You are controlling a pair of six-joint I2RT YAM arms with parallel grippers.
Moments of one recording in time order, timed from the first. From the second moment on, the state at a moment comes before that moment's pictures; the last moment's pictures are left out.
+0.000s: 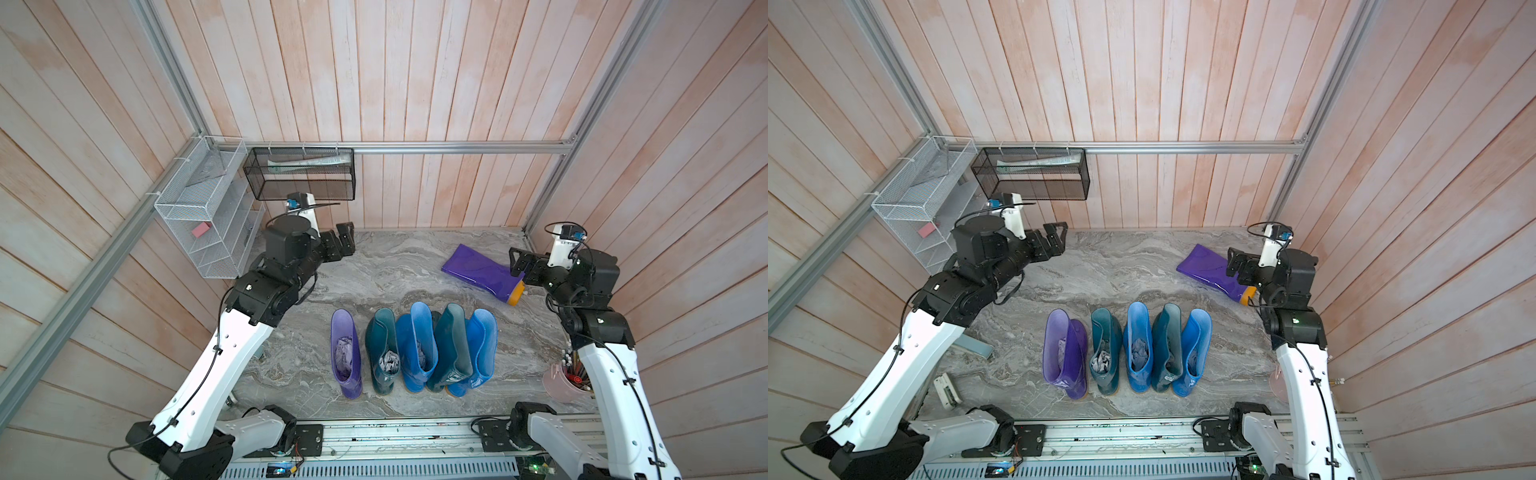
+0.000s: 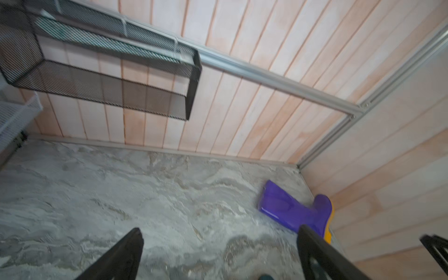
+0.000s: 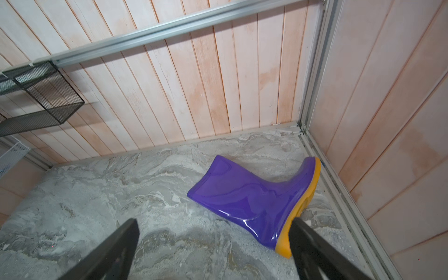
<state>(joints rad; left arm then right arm) -0.54 1.25 1.59 -0.72 -0.17 -0.44 -0.06 0.95 1.09 -0.46 -0.17 0.19</state>
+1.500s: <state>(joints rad) -1.13 1.47 1.63 -1.33 -0.26 -0.90 -0.06 0.90 1.04 -0.57 -0.21 0.23</state>
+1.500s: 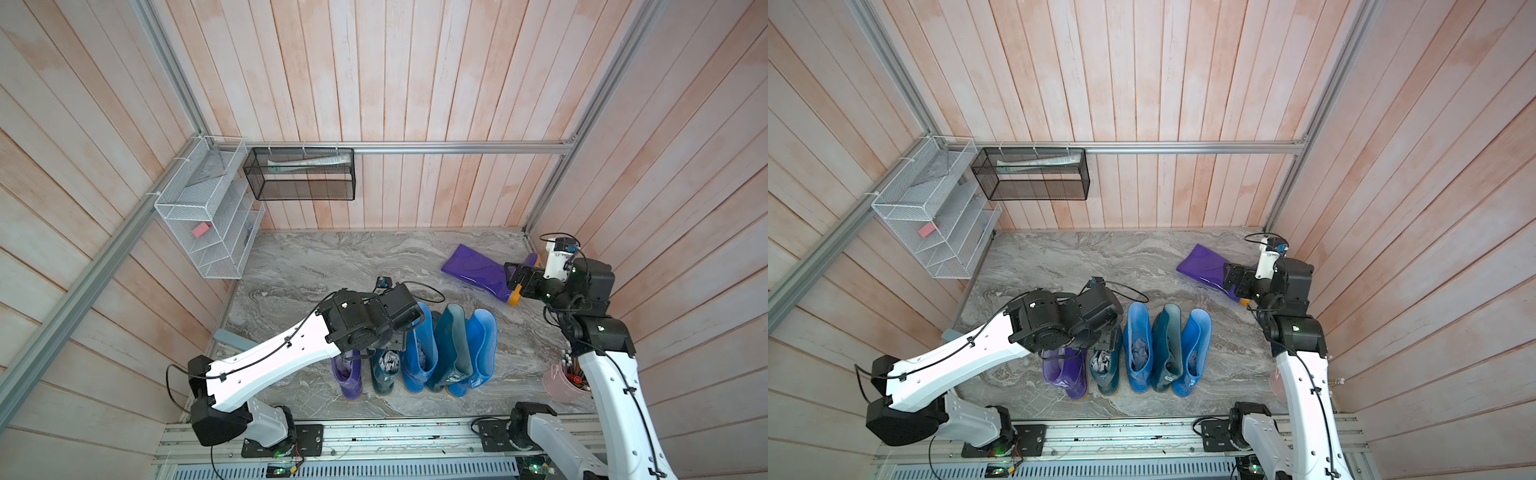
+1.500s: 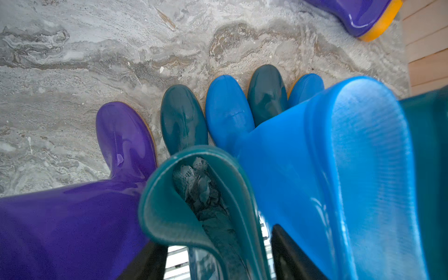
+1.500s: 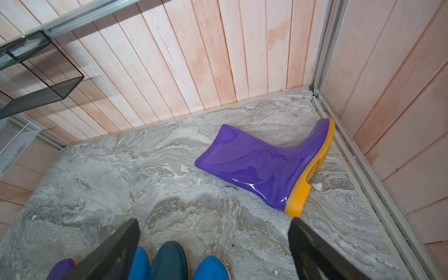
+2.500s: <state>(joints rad) -1.10 1.57 1.85 -1.46 -0.31 -0.86 -0.06 0.90 1.03 -0.57 -0.25 0.23</state>
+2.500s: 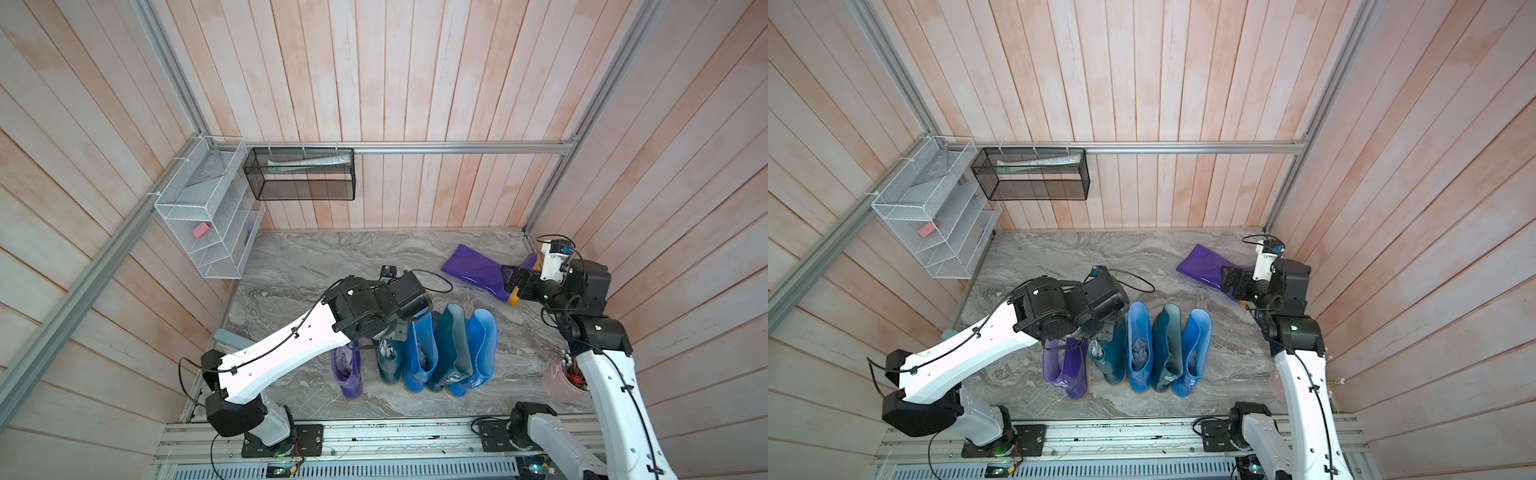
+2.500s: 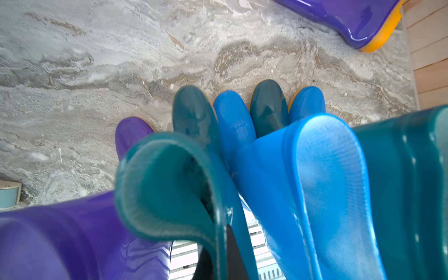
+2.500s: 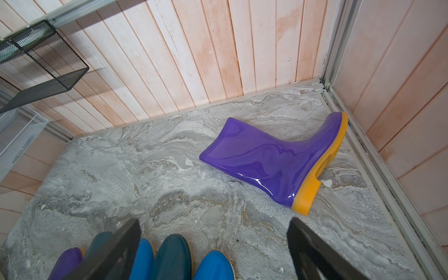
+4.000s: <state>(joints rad) -0.31 1.69 1.89 -0.99 -0.20 -0.03 -0.06 0.93 1.04 -0.58 -0.27 0.24</state>
